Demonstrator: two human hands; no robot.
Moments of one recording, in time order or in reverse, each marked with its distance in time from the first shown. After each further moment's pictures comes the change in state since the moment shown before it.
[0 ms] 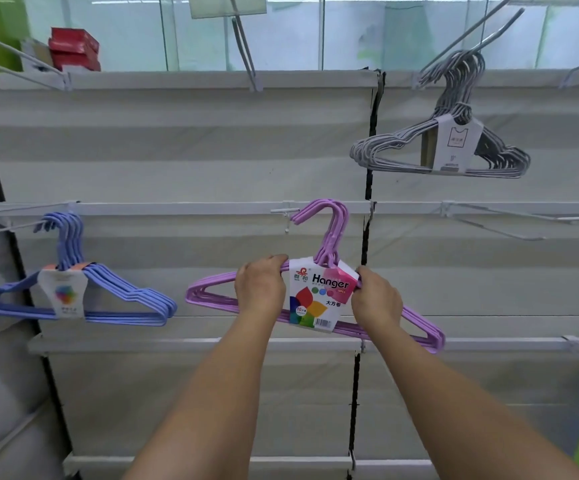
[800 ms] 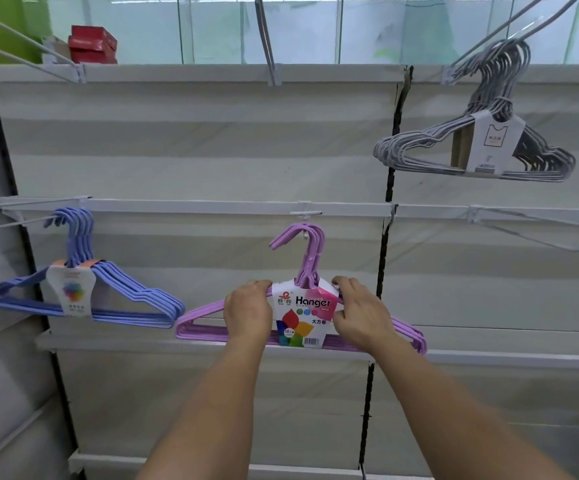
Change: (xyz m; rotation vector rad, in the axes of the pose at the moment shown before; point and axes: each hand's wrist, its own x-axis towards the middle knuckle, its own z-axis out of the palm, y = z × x) left_hand -0.004 -0.048 0.018 0.041 -0.101 -0.162; right_hand 0.010 -0.008 0.045 -0.026 -0.210 -0.379
